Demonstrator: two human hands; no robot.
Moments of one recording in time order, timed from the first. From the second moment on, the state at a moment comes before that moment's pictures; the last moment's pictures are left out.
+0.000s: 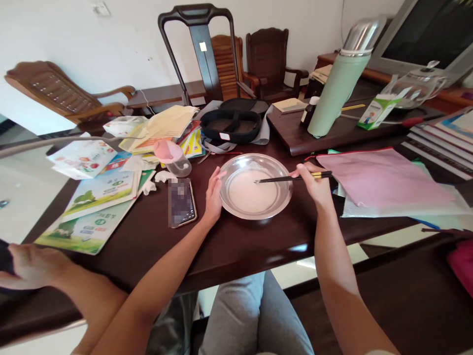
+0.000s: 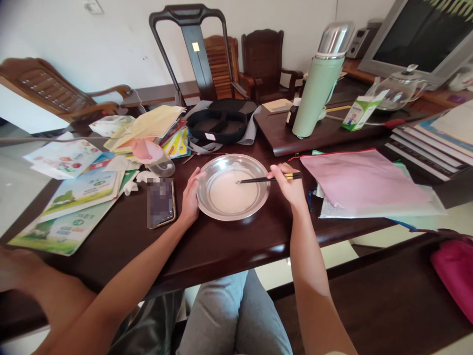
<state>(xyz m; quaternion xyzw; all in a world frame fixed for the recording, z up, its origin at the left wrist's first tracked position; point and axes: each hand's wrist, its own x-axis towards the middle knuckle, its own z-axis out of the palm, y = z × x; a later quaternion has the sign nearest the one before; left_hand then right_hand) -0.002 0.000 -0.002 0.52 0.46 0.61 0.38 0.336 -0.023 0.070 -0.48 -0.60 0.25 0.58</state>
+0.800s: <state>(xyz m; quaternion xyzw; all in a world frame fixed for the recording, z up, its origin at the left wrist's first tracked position) -0.002 0.001 -0.002 0.53 0.46 0.60 0.39 0.325 -0.022 0.070 -0.46 -0.66 0.28 0.52</state>
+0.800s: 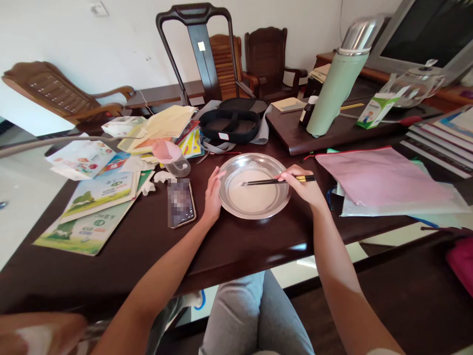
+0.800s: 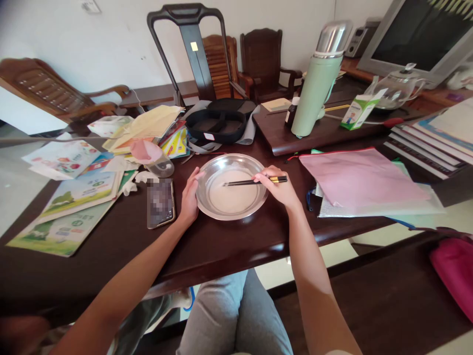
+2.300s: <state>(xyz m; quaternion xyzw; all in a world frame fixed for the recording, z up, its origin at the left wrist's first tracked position) 0.000 -0.005 0.000 0.48 0.42 0.67 0.38 0.326 -0.019 0.065 -0.48 -0.62 0.32 0.54</state>
